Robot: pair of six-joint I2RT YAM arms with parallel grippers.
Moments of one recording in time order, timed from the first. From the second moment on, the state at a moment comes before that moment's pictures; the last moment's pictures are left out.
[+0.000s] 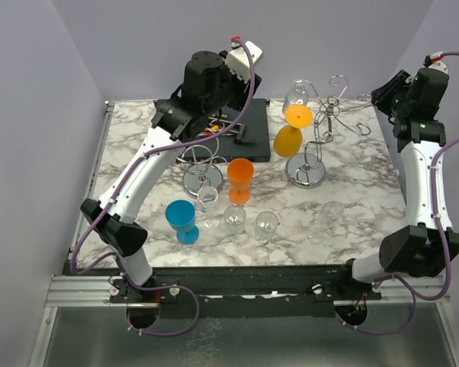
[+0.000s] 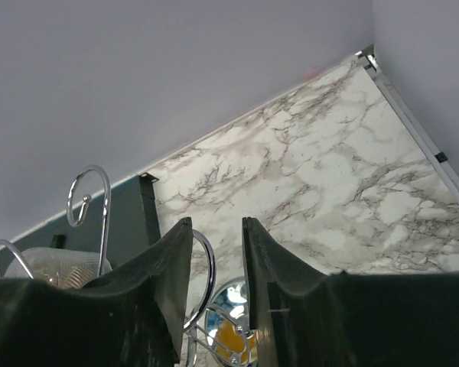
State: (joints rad) left arm -0.63 1.71 2.07 -0.52 0.01 0.21; right arm -0.20 1.45 1.58 -0.41 -0.06 0.41
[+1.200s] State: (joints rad) left arm -0.54 1.57 2.02 -0.64 0.00 0.18; right arm 0.23 1.38 1.89 -0.54 -0.52 0.34
